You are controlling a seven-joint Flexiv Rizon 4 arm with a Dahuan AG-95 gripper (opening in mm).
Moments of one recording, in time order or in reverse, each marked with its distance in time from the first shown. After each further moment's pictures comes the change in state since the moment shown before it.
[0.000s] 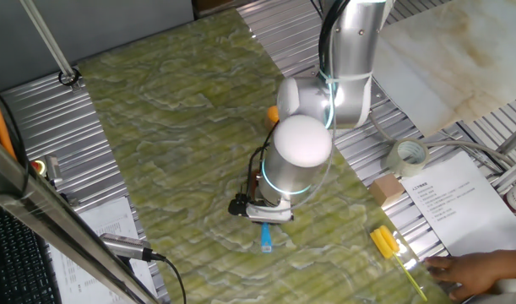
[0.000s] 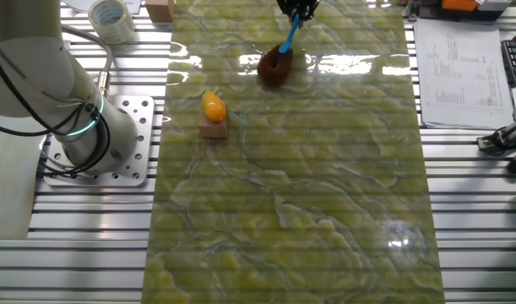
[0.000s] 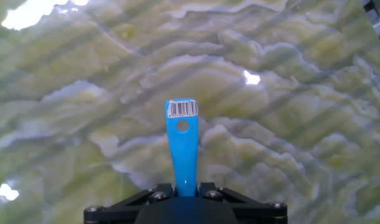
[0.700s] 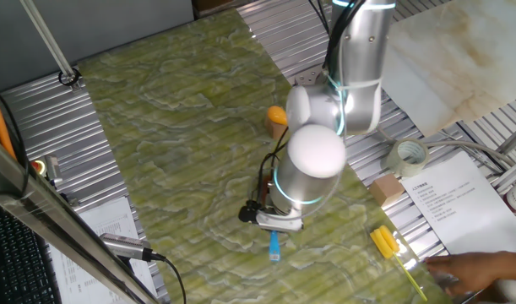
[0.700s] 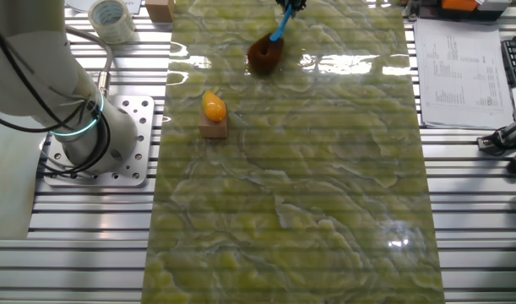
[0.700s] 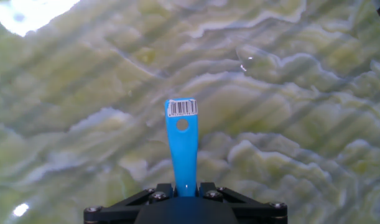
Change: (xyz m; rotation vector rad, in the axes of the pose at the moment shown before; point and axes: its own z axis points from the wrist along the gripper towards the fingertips) arm -0.021 0.031 -0.005 -0.002 0.006 0.075
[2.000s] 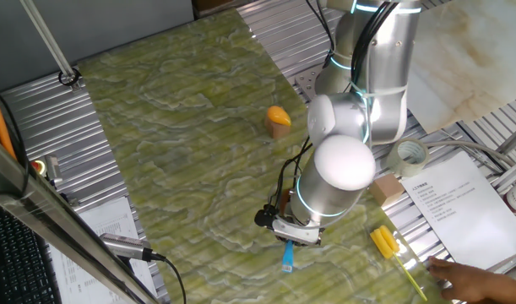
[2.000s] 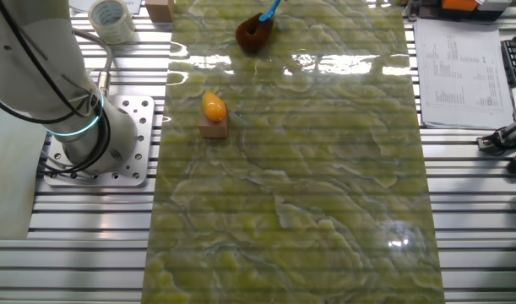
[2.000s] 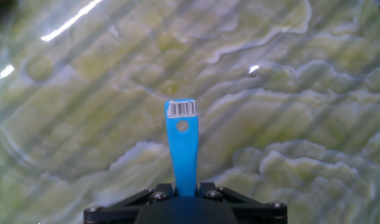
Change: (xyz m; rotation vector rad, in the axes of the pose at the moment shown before) arm -0.022 0.028 -0.017 0.000 -0.020 0.126
